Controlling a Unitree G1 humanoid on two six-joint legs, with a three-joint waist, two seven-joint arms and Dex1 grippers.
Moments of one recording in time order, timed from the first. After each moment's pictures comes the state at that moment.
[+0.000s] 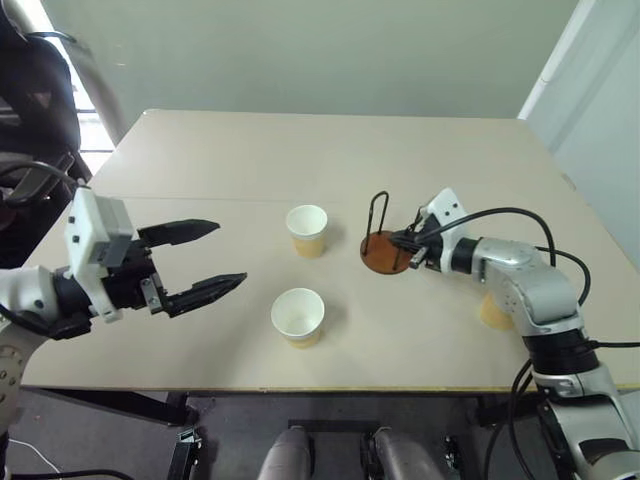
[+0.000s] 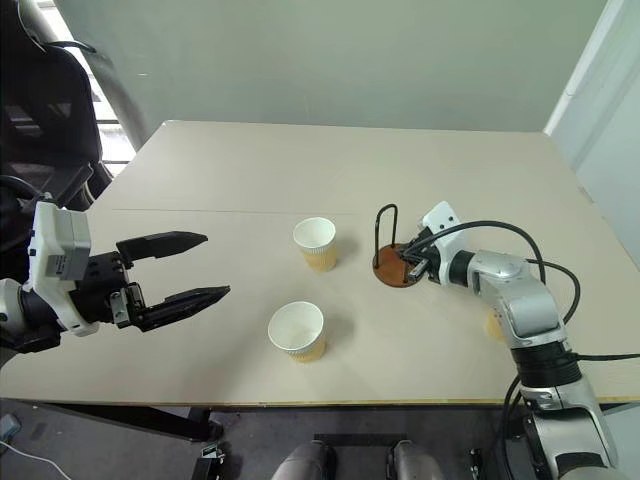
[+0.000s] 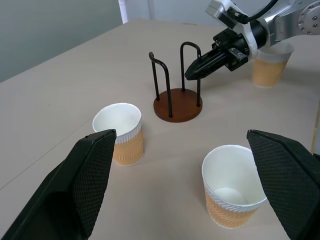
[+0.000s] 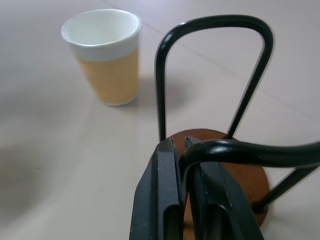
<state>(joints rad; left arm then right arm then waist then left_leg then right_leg) -0.06 0.97 0.58 -0.51 -0.84 0.66 -0.97 -0.58 -0.53 0.10 -0.09 0.31 0.71 0.76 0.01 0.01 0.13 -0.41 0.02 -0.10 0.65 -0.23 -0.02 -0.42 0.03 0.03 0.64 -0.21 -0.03</state>
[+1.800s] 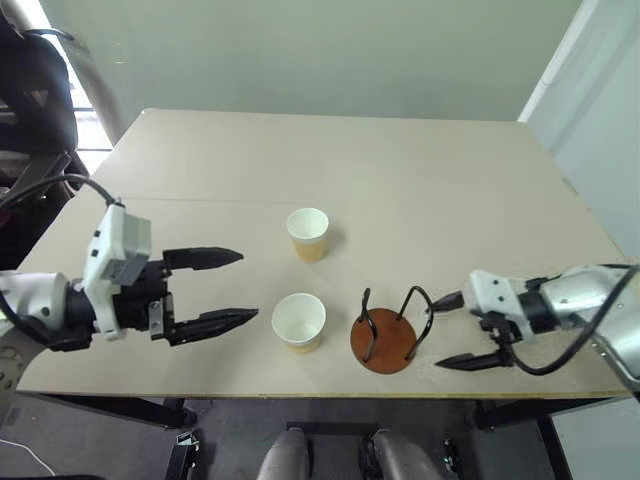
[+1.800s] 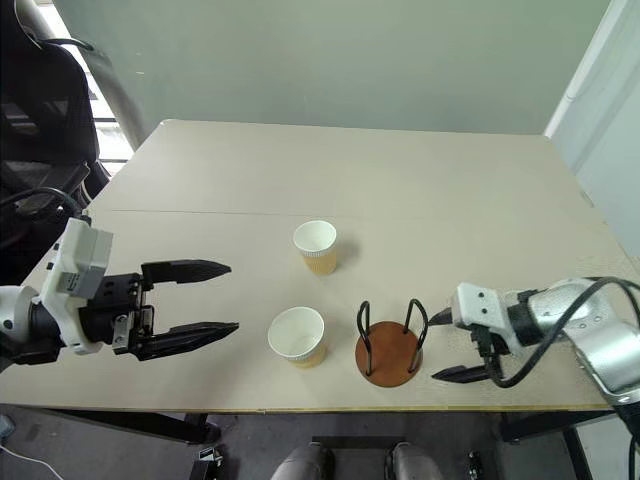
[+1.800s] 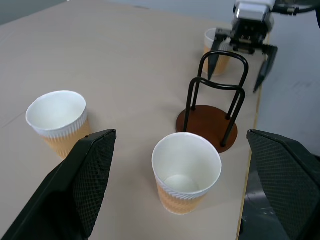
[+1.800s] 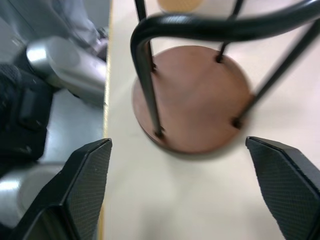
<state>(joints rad) -0.05 1.05 0.53 -0.53 -0.93 0.71 -1.09 -0.30 -1.08 0.10 -0.37 0.37 0.45 1.32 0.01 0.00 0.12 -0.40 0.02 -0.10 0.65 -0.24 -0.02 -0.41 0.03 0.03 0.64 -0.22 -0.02</state>
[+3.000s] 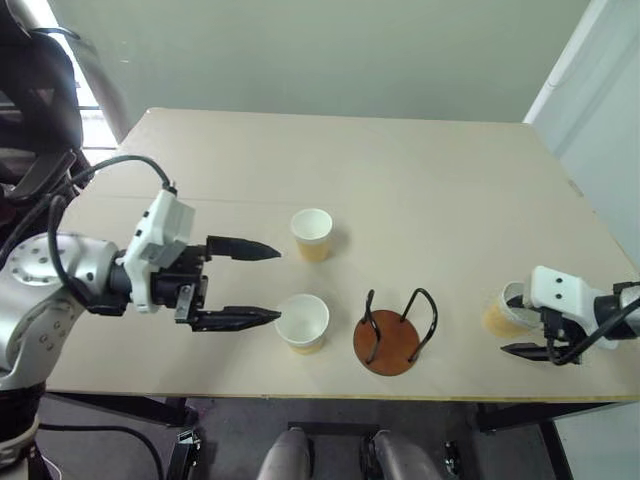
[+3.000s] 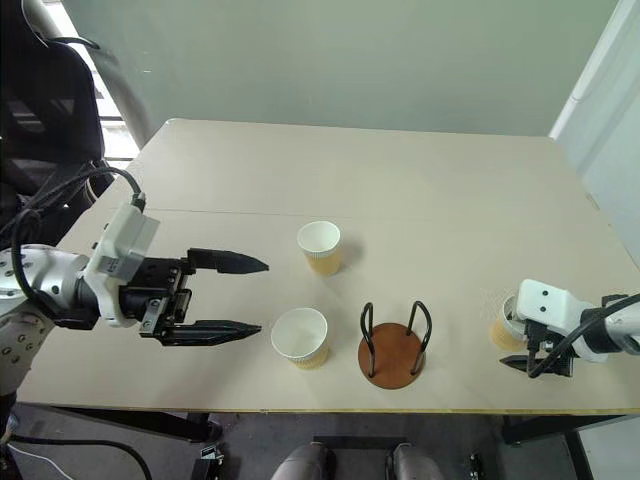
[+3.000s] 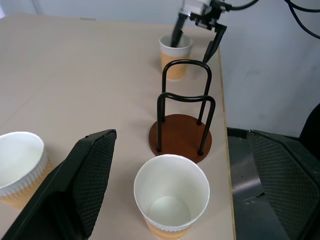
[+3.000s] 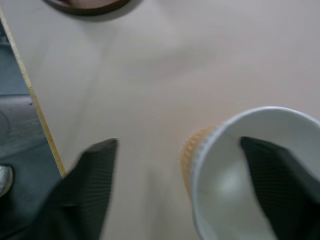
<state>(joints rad) -0.30 1.04 0.27 -0.42 -0.85 0.65 -1.25 -0.03 -1.24 -0.11 -0.36 0.24 0.55 1.20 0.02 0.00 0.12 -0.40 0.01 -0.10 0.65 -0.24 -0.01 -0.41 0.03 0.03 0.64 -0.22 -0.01</state>
